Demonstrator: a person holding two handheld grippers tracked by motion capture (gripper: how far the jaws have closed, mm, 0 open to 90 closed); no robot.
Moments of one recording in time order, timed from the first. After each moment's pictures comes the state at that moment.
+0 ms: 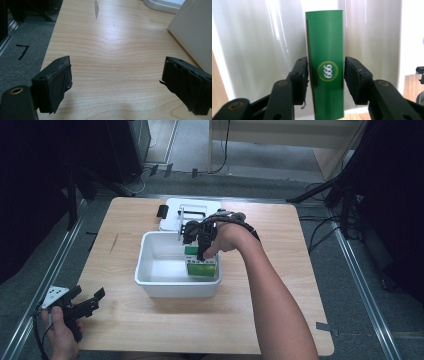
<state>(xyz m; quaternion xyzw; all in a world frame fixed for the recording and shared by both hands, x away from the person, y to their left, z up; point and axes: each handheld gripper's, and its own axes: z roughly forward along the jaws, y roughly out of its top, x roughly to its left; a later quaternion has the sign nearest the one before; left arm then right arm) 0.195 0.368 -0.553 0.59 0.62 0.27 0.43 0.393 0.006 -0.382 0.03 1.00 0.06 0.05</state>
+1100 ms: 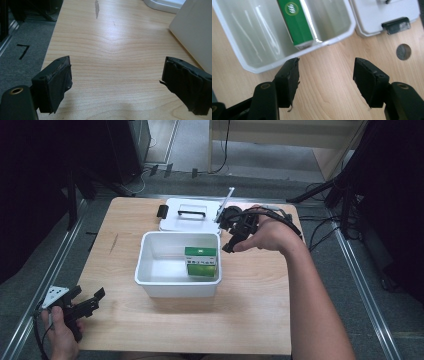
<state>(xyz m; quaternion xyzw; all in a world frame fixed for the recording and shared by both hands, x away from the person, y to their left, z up) 0.195 0.368 -0.553 0.59 0.62 0.27 0.43 0.386 -0.087 -0.332 0.16 0.97 0.14 0.09</state>
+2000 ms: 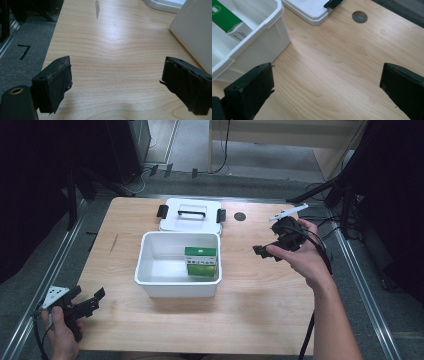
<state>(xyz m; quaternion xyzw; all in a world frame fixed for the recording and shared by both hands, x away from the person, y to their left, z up) 0.195 0.368 -0.553 0.59 0.62 0.27 0.43 0.368 -0.207 -0.367 0.40 0.85 0.29 0.15</state>
